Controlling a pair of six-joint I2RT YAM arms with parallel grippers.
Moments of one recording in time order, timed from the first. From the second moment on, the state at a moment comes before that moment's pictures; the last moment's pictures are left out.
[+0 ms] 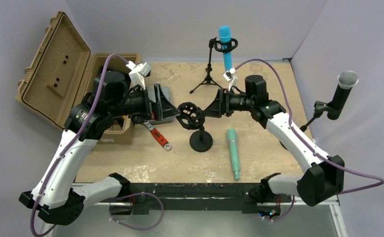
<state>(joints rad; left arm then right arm) -0.53 1.08 1.53 -0.91 0.46 -0.59 0.39 1.28 1.09 -0.32 -0.81 0.48</state>
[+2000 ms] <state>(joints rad) -0.53 1.08 1.53 -0.92 0.44 -0.59 0.44 1.33 0.89 -0.16 -0.65 0.47</state>
